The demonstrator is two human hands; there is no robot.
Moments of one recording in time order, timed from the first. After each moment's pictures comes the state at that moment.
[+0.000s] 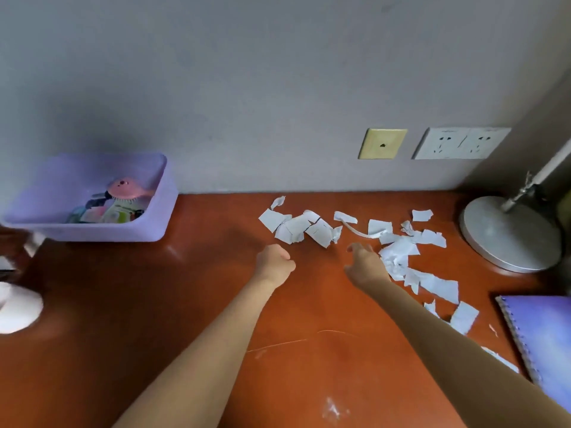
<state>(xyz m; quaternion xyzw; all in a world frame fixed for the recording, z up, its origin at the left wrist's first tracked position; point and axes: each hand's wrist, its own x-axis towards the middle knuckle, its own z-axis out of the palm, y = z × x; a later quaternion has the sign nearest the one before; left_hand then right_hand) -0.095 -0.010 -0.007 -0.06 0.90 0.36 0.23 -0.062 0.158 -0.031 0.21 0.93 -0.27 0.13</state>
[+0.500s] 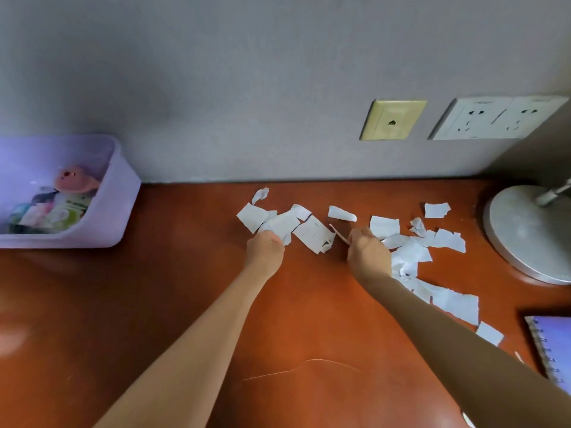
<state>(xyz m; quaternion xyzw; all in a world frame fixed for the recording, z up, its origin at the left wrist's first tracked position) -0.164 0.030 -0.058 -0.09 0.91 0.33 0.21 -0.127 0.202 -0.098 0.16 0.97 -0.16 0.03</state>
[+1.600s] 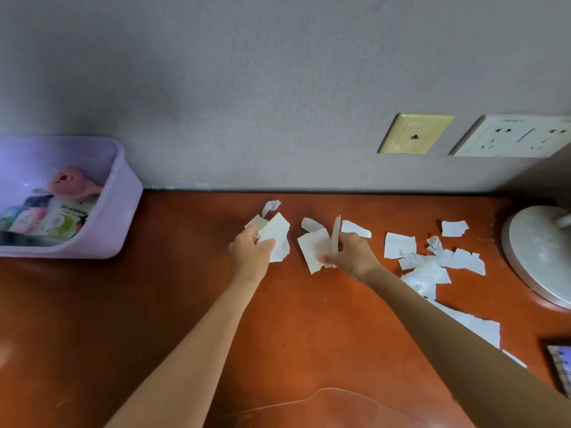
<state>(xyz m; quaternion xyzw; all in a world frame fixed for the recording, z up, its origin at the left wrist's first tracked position) -0.191 -0.002 -0.070 -0.13 0.90 0.42 0.08 -0.171 0.167 -0.070 0.18 0.88 -0.39 0.21</state>
